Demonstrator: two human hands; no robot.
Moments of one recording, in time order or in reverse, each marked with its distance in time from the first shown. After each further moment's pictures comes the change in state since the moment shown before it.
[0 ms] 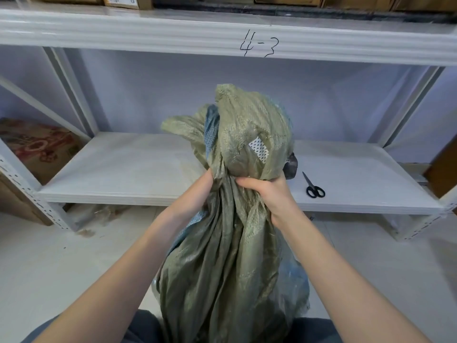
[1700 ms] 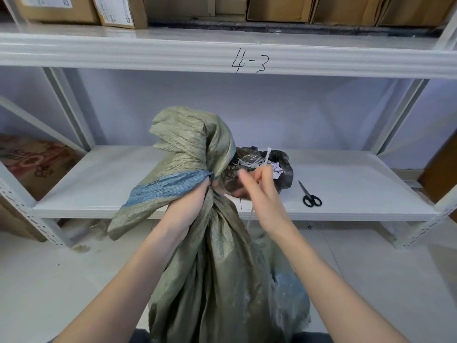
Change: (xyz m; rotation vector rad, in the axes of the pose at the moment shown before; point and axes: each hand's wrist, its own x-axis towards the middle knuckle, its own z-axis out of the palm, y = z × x) left_hand 0.002 0.005 0.000 -0.116 0.351 -0.075; right_hand -0.005 -0.002 0.005 -0.265 -0.046 -0.163
